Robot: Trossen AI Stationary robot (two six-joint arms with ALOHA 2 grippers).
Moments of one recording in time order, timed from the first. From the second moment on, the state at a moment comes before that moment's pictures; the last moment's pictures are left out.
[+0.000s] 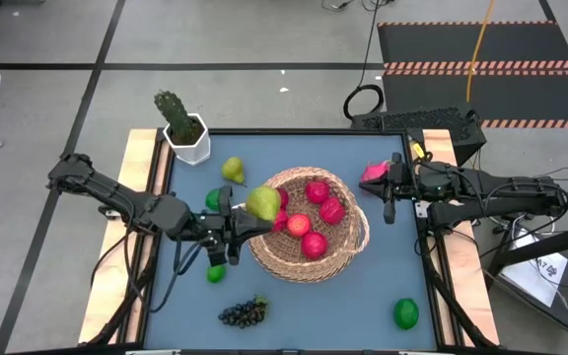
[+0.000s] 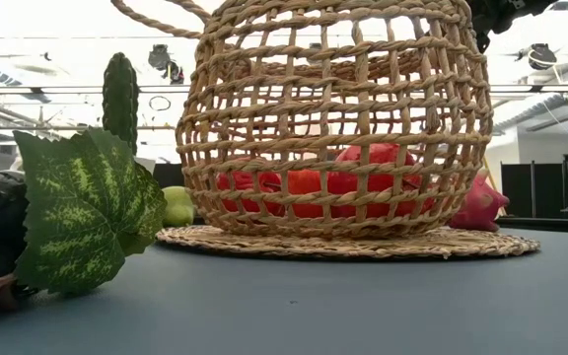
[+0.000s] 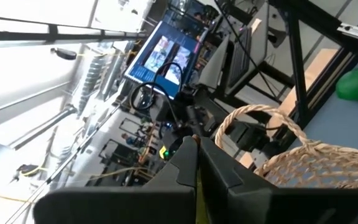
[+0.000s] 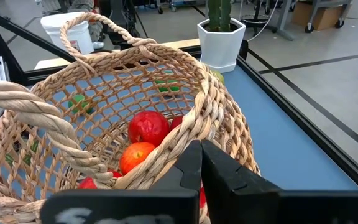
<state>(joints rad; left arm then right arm) -0.42 1.27 1.14 0.20 -0.39 1.11 0.00 0.63 0.69 -0.42 0.21 0.14</state>
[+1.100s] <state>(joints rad) -0.41 1.27 1.14 0.24 -0.46 0.35 0.00 0.63 0.69 -0.41 0.21 0.14</state>
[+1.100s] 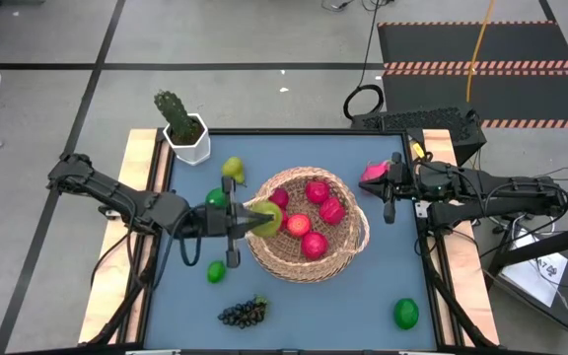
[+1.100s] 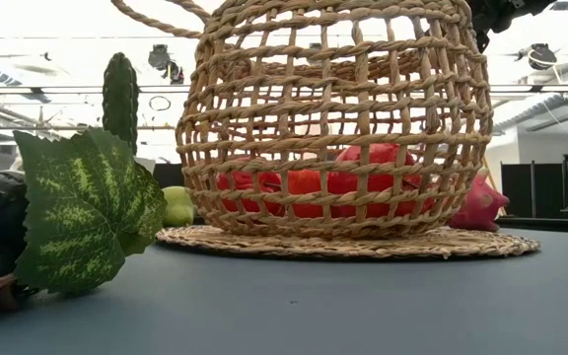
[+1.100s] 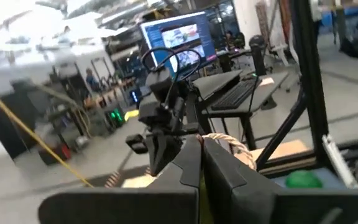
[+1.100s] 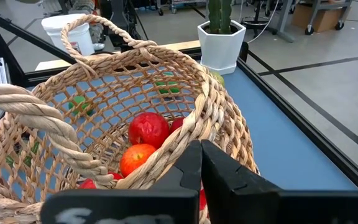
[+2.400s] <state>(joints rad) -0.17 1.43 1.14 0.36 -0.40 0.10 0.03 0.57 0.69 -0.39 0.21 0.03</state>
